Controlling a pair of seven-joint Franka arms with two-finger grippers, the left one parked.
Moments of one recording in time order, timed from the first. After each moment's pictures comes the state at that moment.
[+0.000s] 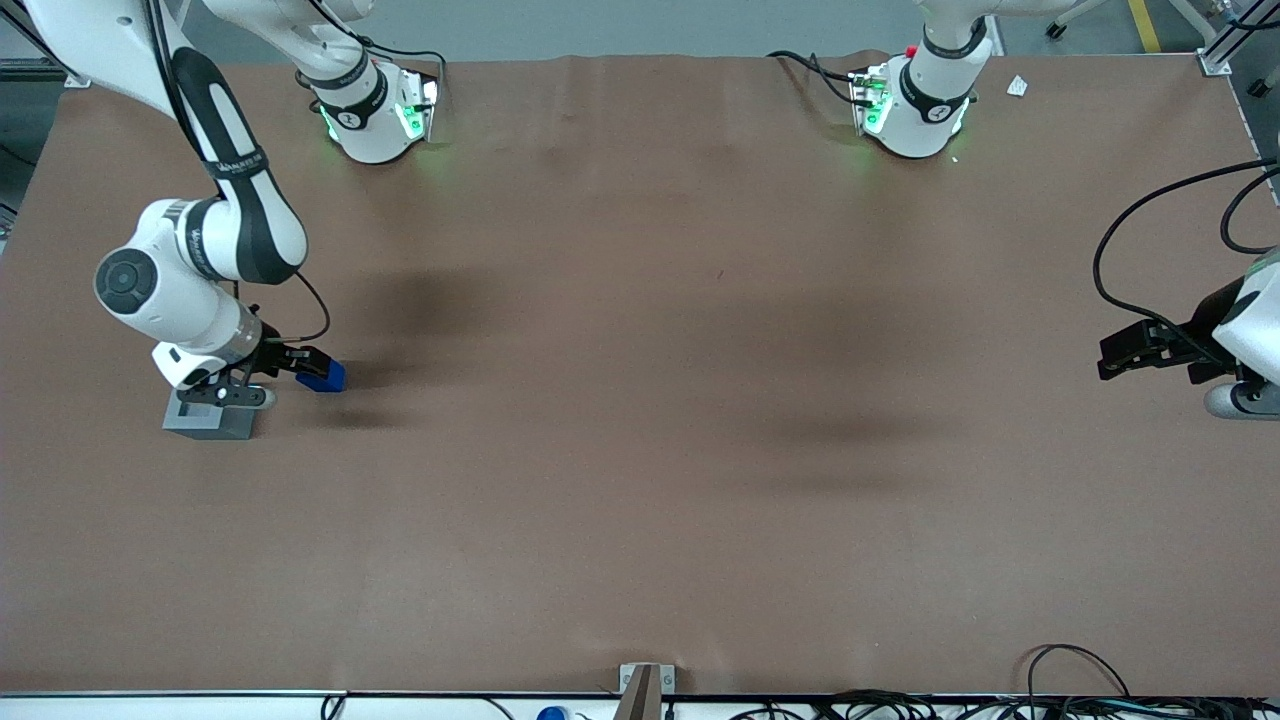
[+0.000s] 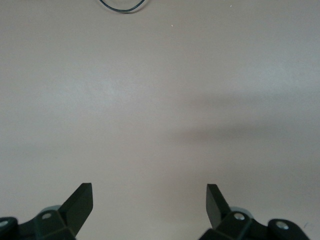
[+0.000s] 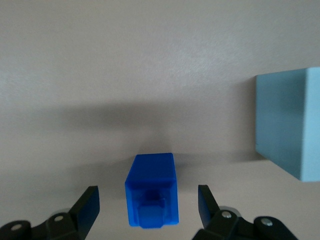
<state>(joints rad) 0.01 0.26 -0.05 -2.25 0.02 2.47 0.00</state>
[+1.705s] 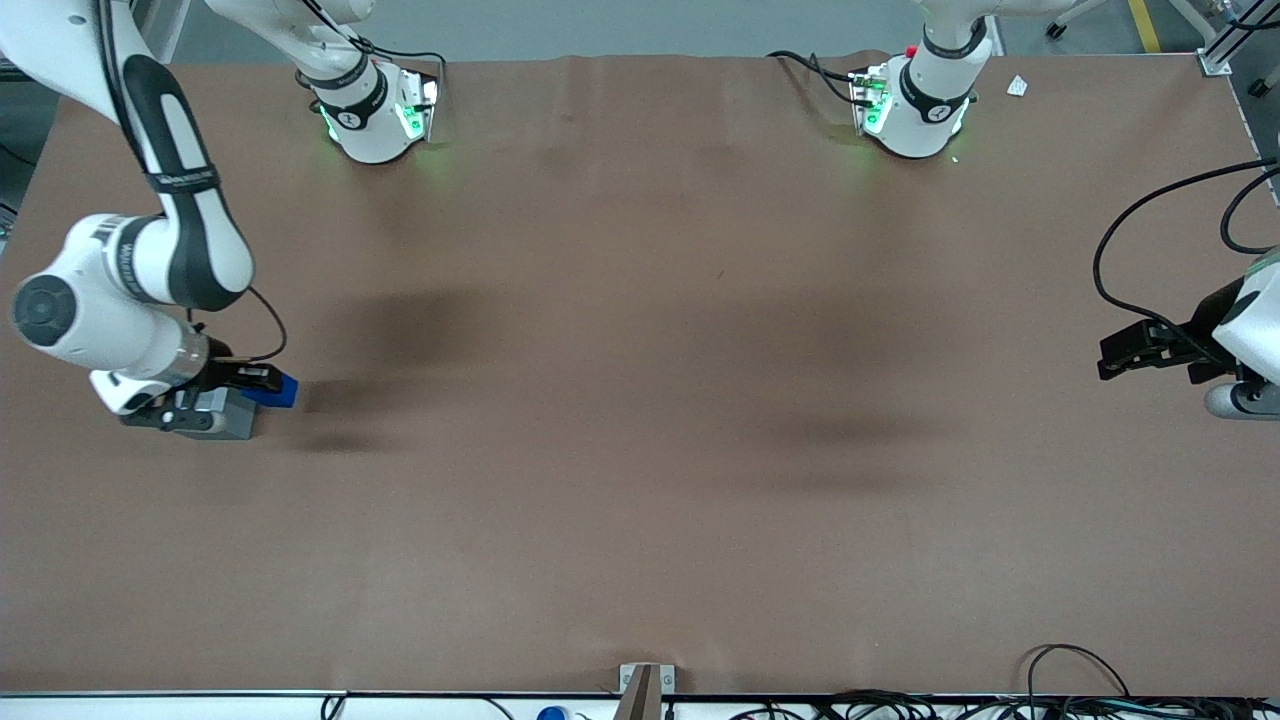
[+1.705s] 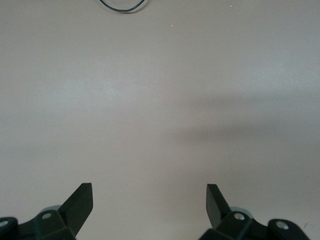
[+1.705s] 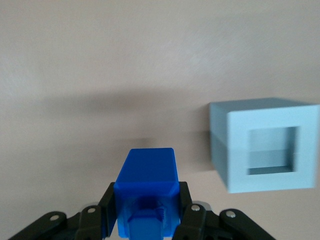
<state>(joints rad) -0.06 0.29 -0.07 -1.99 0.02 2.20 -0.06</state>
